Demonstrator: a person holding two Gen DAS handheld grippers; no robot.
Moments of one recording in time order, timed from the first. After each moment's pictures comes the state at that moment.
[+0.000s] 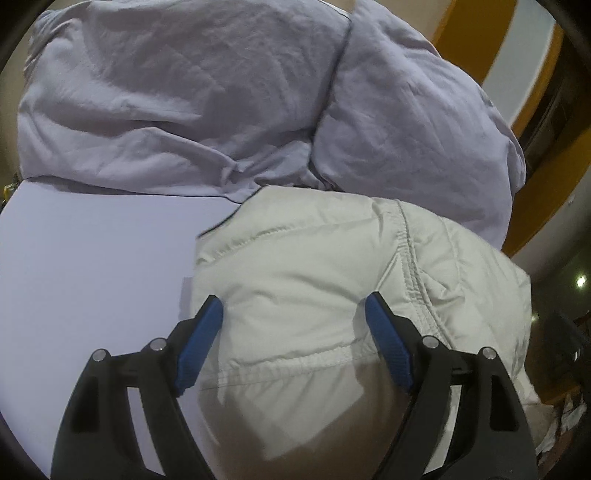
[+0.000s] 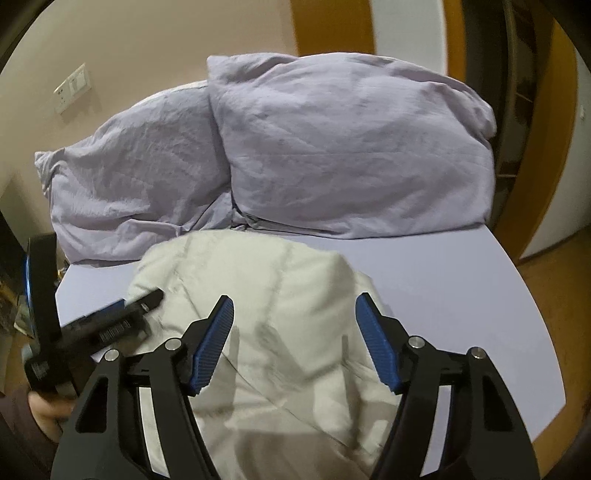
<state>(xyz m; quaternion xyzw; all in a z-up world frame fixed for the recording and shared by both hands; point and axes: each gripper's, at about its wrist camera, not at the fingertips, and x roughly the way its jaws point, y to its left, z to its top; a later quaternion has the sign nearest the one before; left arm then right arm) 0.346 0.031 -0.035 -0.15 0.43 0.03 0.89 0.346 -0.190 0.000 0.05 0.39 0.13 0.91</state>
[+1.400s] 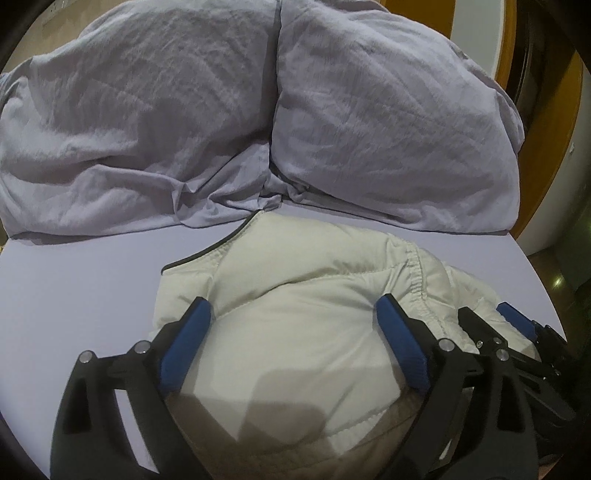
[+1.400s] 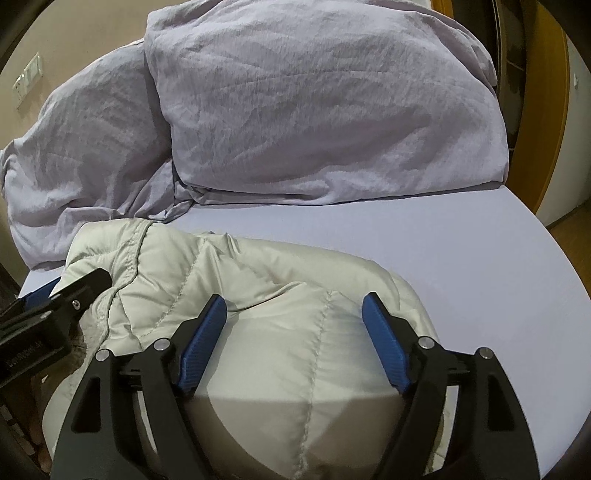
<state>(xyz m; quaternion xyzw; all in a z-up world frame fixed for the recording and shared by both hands) 0.392 -0.017 -0.076 -0.05 0.40 0.03 0.91 0.406 -0.195 -0.111 0.07 0.39 0.09 0.91</state>
